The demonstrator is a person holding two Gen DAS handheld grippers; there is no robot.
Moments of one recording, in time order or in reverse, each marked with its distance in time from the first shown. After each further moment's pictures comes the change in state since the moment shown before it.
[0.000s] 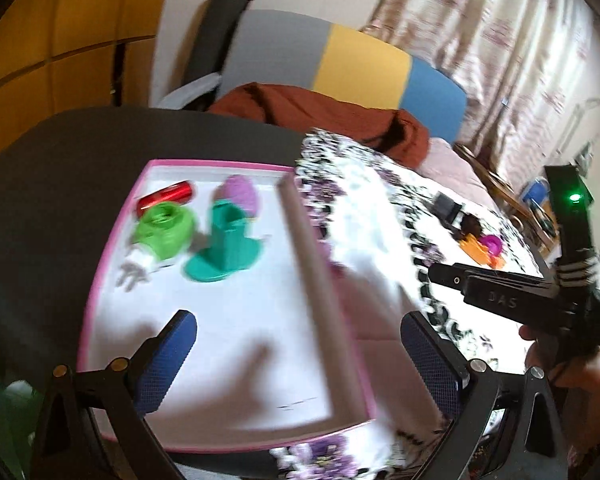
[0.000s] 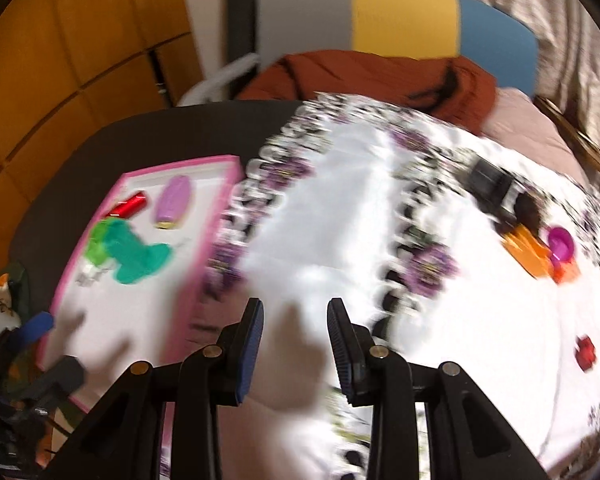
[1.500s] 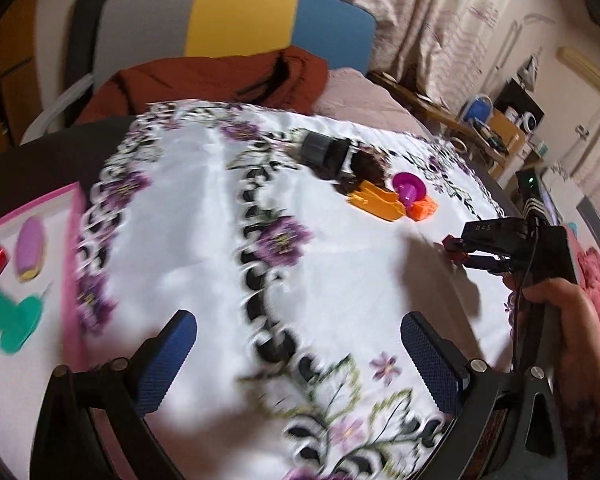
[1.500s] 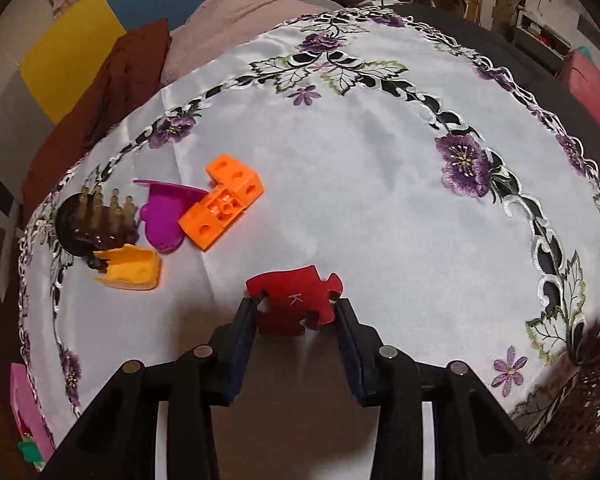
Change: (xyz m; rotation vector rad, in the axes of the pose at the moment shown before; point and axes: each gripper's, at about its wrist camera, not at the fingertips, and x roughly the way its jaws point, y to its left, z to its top) left arm 0.100 -0.180 0.023 0.239 0.189 -0.155; right arm 0.007 -0.306 -0.046 0.797 0.087 -0.247
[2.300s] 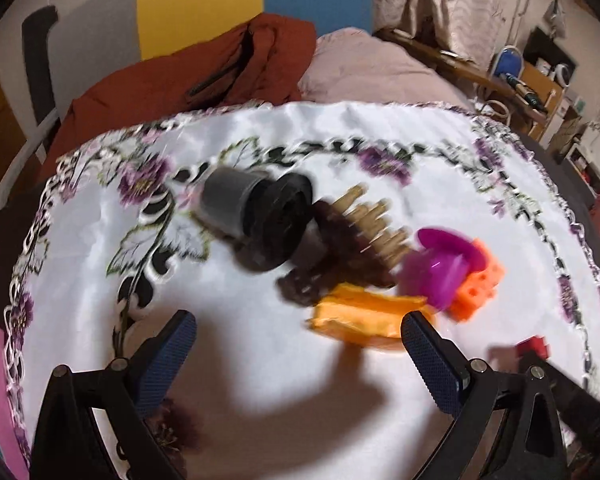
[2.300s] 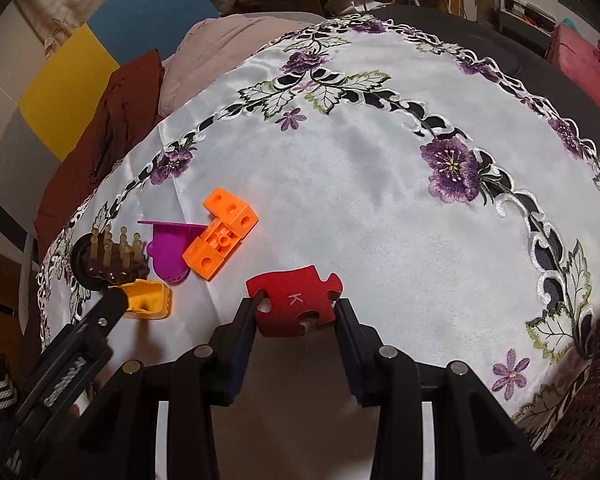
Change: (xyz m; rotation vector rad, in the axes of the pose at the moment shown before) left arm 0.167 -0.075 0.111 0.088 0.099 0.189; right arm -0.003 -0.012 0.007 0.094 -0.042 0.054
